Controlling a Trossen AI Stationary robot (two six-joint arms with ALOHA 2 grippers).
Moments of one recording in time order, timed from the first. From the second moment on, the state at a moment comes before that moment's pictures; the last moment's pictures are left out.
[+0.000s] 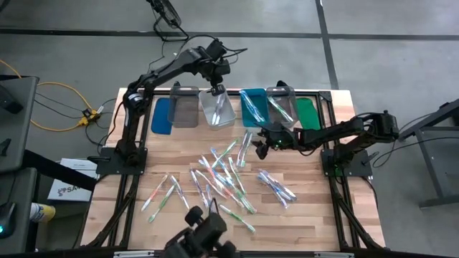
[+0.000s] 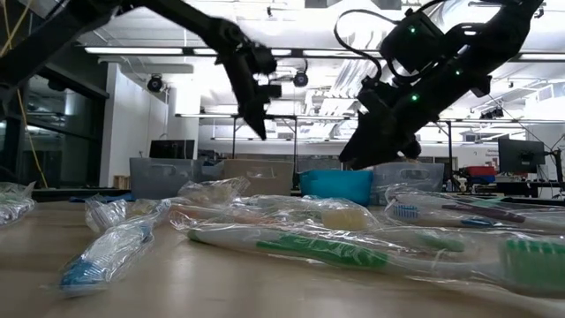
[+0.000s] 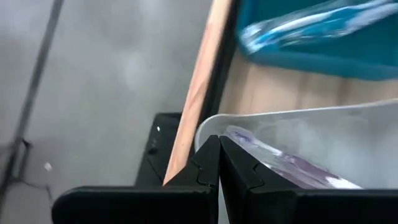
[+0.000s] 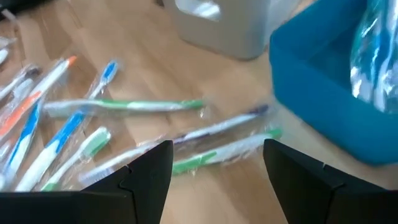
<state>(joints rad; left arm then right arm) 0.72 2.06 2.02 -0.95 0.03 0.49 -0.13 1.46 0.54 0.28 0.23 0.45</state>
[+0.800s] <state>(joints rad) 0.37 1.34 0.89 0.13 0.15 0.63 0.19 1.09 0.54 -0.29 0.05 0.93</state>
